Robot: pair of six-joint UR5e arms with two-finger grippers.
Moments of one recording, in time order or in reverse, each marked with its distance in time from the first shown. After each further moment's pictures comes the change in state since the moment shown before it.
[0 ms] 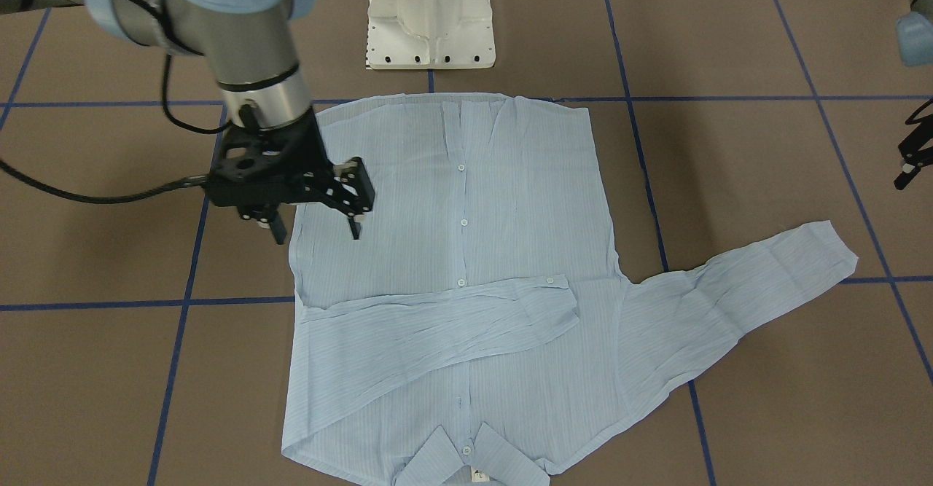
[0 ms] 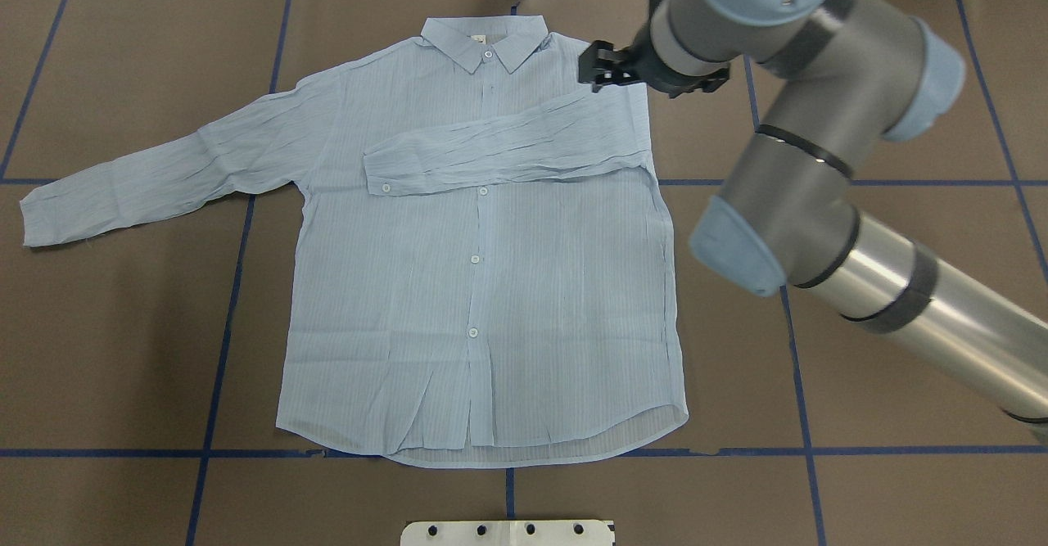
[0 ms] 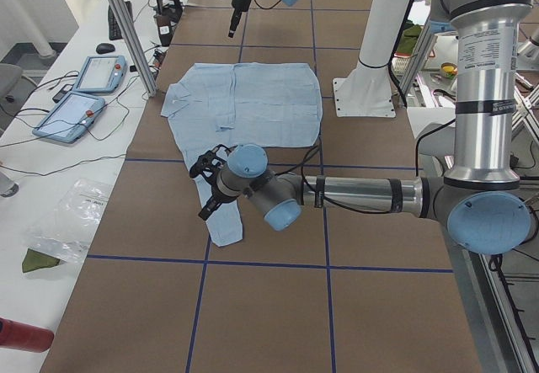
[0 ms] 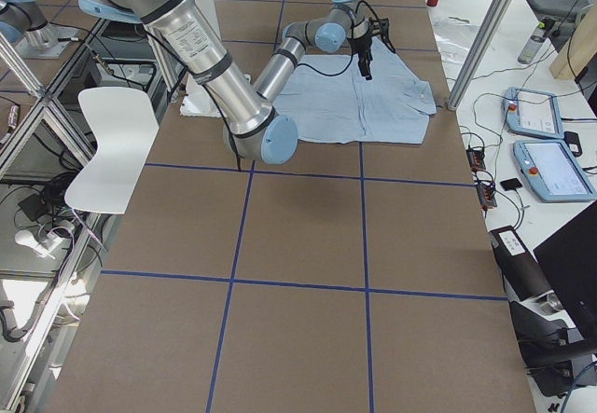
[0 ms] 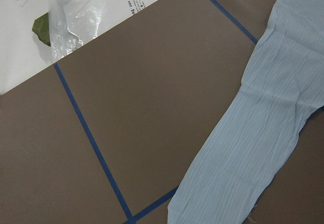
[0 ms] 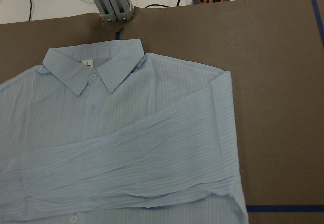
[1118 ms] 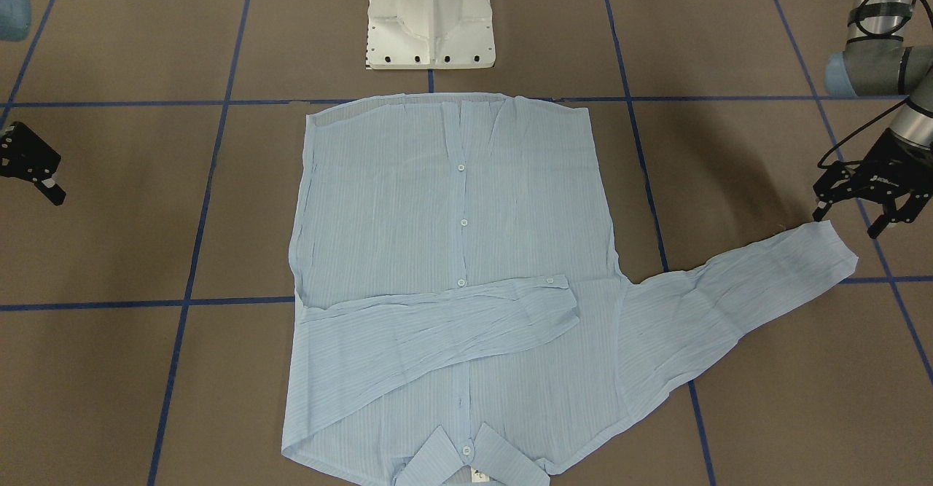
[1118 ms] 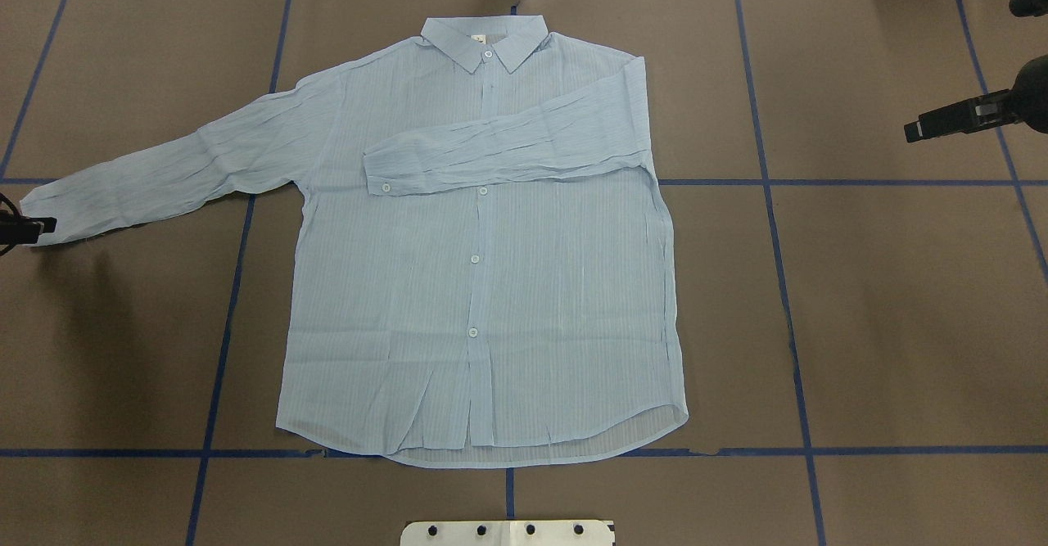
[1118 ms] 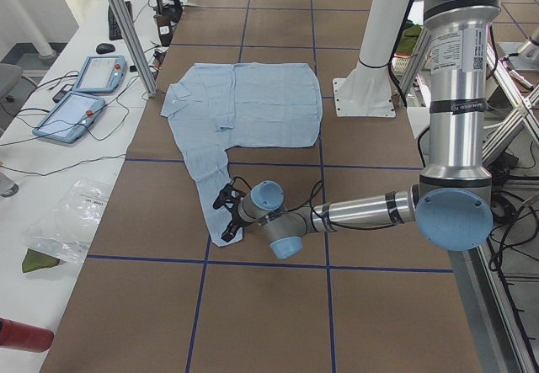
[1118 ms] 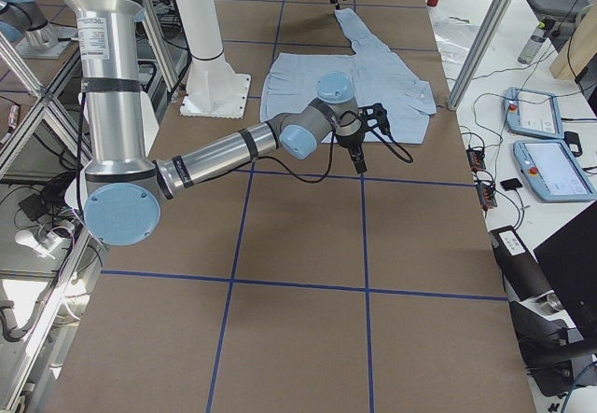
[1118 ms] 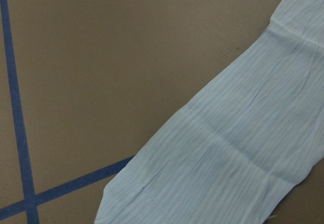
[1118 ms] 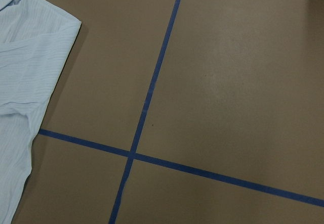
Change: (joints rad) left arm 0.303 0.001 0.228 -0.326 0.282 -0.279; right arm 0.340 -0.563 0.085 0.385 0.332 -0.434
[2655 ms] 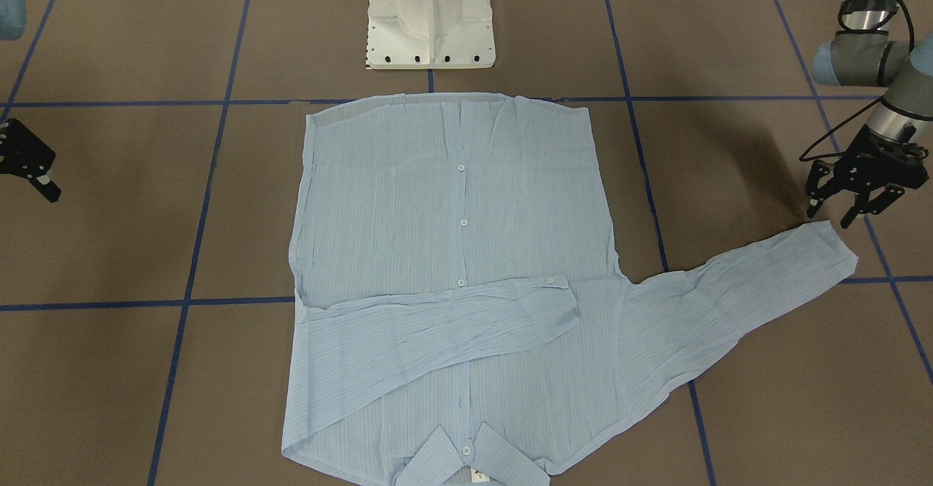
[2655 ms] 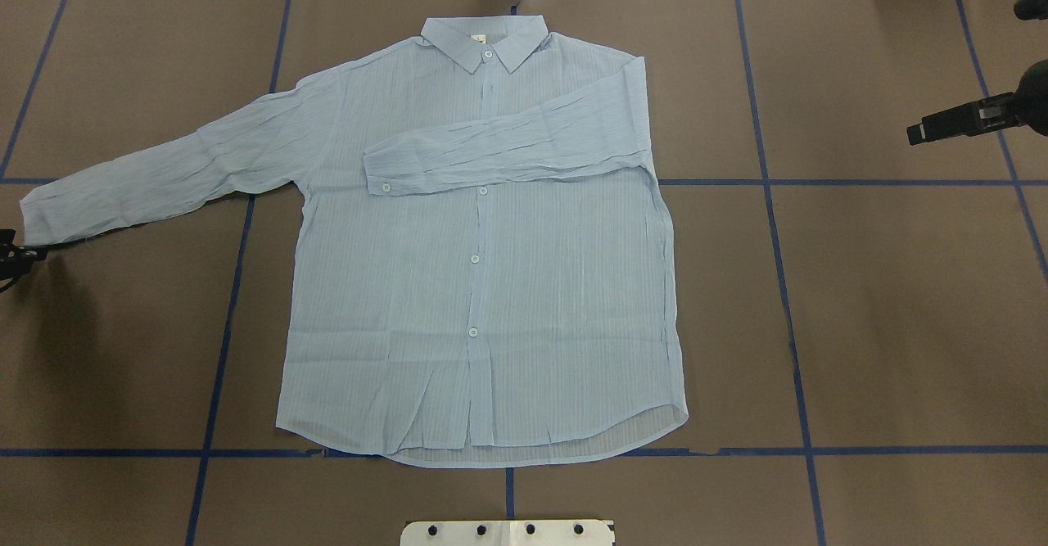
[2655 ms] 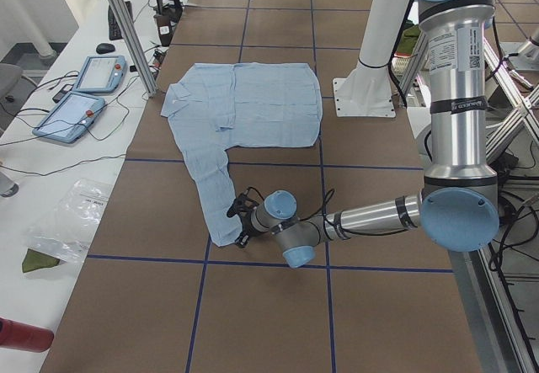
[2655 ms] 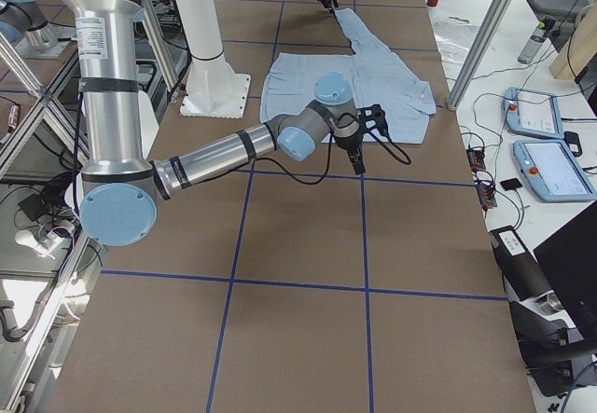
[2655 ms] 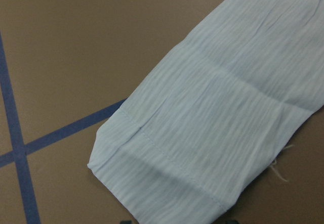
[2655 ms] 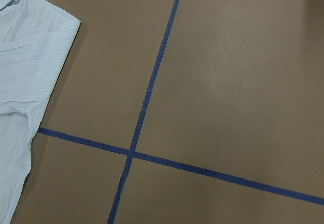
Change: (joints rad) left arm 0.061 0.052 0.018 -0.053 0.053 0.036; right arm 0.000 -0.007 0.003 0.008 0.001 0.004
